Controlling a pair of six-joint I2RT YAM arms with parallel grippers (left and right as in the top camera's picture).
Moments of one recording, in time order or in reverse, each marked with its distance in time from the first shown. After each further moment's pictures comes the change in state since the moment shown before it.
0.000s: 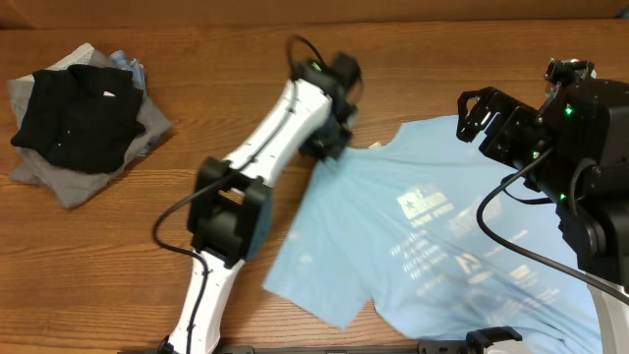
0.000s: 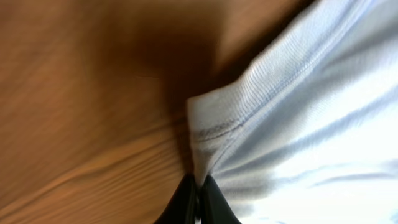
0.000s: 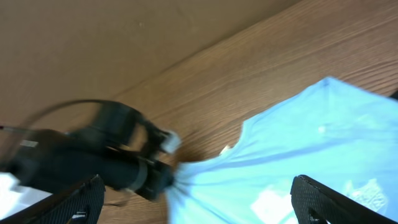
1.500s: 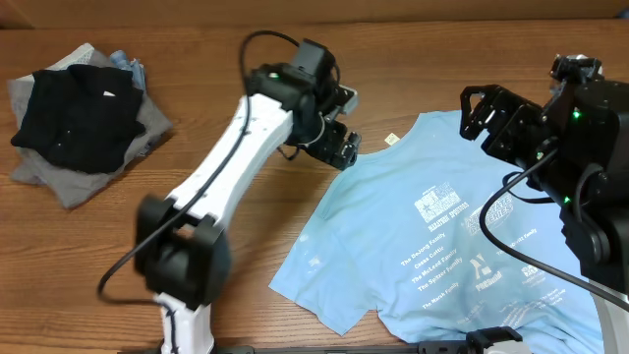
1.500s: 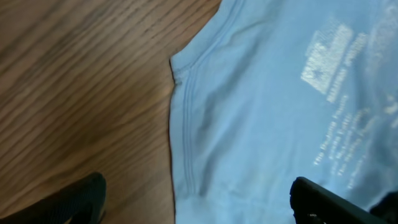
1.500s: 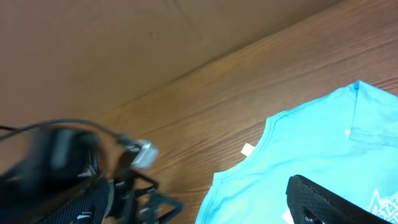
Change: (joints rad) left arm 0.014 -0.304 -0.350 0.281 0.241 0.049; right arm 0.000 -0.017 0.000 0.042 -0.013 -0.010
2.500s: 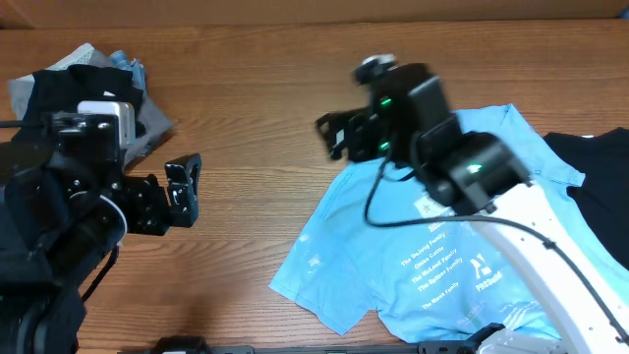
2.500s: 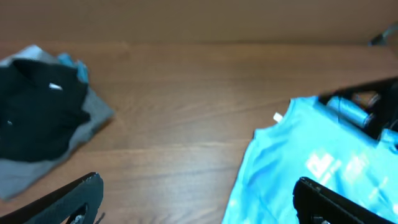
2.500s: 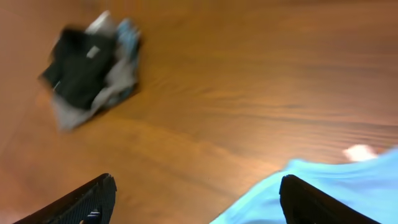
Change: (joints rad) left arm 0.483 -0.953 0.000 -0.267 -0.098 -0.098; right arm 0.389 0.282 -0.062 0.237 -0.032 -0.150
